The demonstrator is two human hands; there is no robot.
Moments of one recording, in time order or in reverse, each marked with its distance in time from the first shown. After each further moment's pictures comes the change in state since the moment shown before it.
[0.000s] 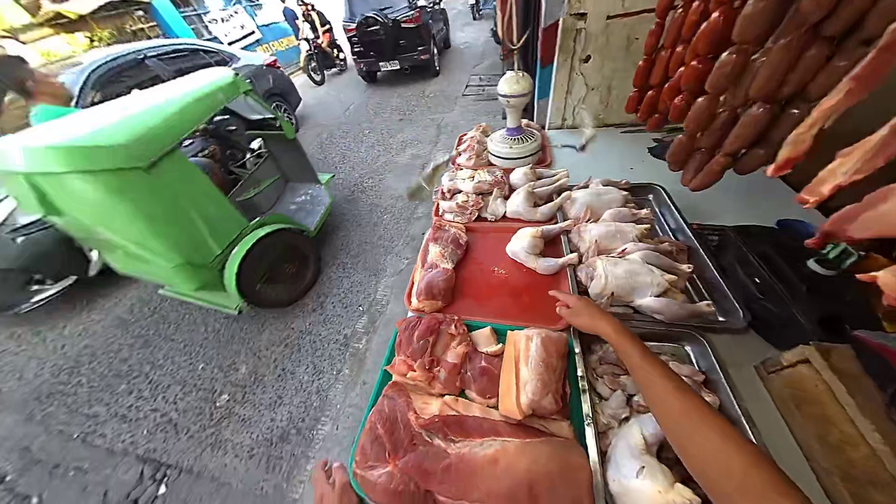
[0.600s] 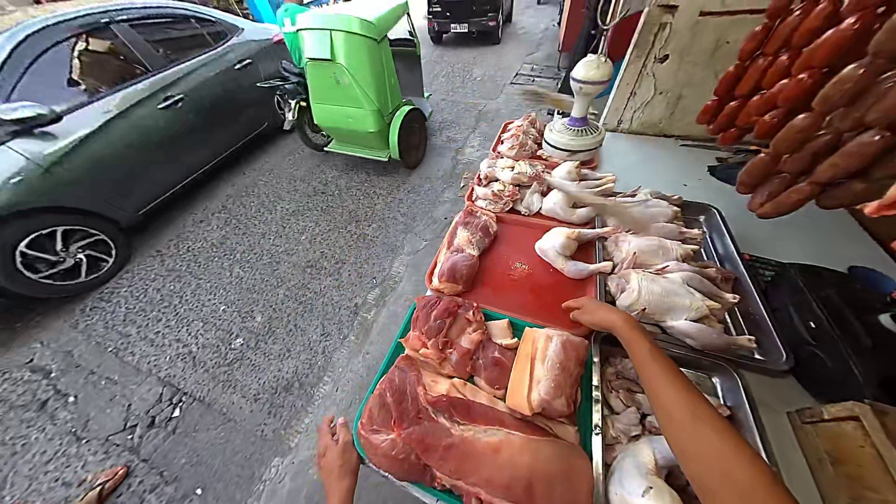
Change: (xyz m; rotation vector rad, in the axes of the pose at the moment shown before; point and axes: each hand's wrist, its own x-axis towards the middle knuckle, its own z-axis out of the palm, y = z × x) left_hand -0.006 0.009 0.002 -0.046 0.061 -0.068; right_hand 0.021 -0.027 -0.004 -0.154 -0.257 0.017
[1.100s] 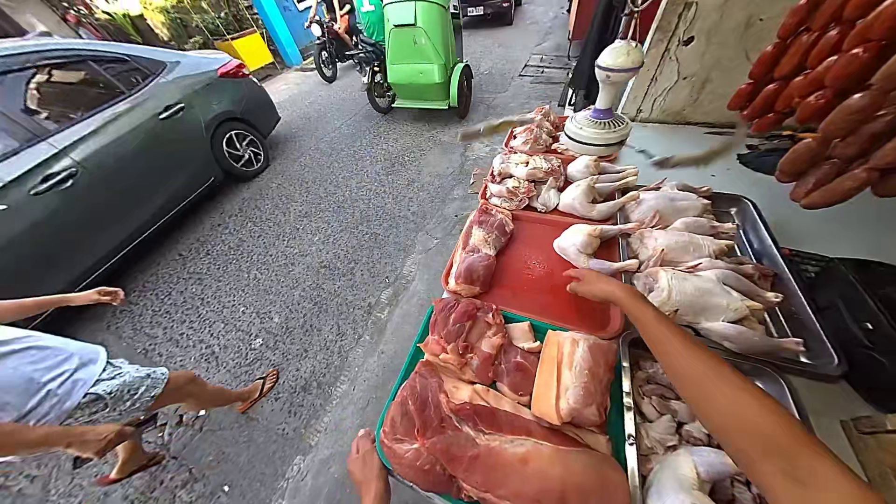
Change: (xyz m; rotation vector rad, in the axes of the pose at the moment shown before) left_hand -0.013 0.009 0.016 -0.349 0.046 -0.268; right_hand 0.037 -0.055 -0.024 0.092 0.070 -0.037
